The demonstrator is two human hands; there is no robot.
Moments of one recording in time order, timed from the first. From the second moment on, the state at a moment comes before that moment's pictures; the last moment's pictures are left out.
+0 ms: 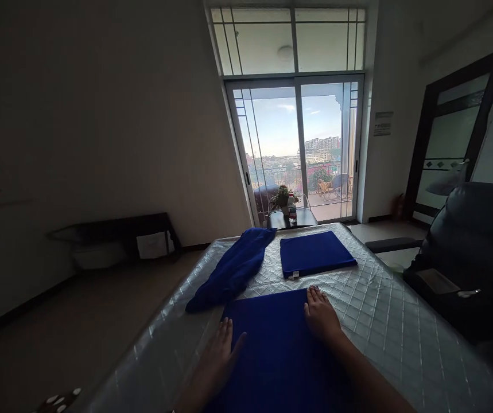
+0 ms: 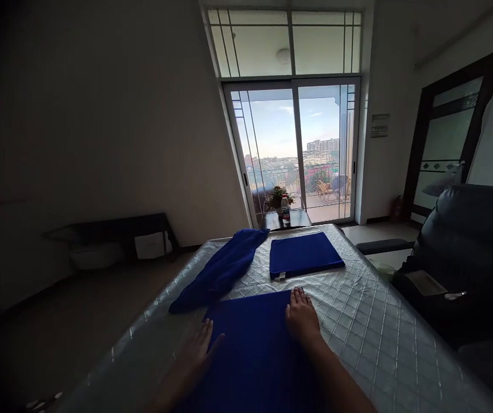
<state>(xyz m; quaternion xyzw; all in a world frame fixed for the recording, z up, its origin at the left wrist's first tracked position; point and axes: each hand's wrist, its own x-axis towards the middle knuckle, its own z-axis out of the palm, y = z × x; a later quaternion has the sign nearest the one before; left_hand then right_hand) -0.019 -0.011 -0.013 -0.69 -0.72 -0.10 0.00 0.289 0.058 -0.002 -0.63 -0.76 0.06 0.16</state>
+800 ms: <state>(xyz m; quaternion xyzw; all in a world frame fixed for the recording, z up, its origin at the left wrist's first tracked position) 0.068 0.042 -0.009 -0.78 -0.62 -0.09 -0.01 0.293 0.059 -0.001 -0.62 -0.76 0.09 0.17</state>
